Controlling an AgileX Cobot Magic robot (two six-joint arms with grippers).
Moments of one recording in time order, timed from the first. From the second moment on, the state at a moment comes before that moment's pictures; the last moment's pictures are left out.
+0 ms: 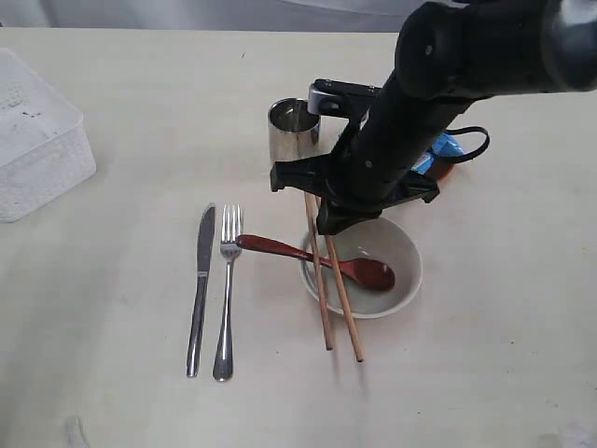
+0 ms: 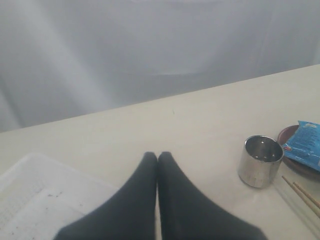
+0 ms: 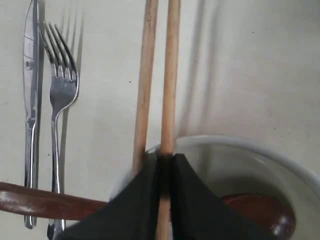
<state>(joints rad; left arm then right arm) -0.40 0.69 -0.66 0.28 0.40 -0.25 0.60 1.81 -1.09 0.36 0.73 0.16</state>
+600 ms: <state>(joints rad) -0.40 0.69 -0.66 0.28 0.40 -0.25 0.60 1.80 -1.10 0.34 0.74 0.17</state>
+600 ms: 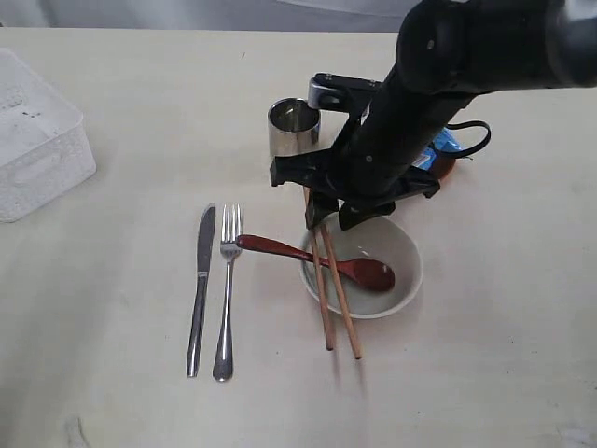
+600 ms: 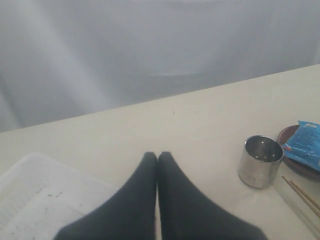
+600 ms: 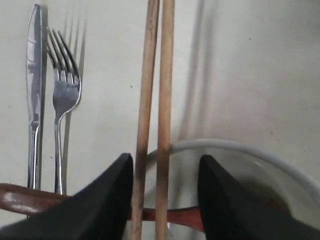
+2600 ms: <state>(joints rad) -0.40 0.69 -0.66 0.28 0.40 -0.25 0.79 1.80 -1.08 0.05 0.86 0.31</state>
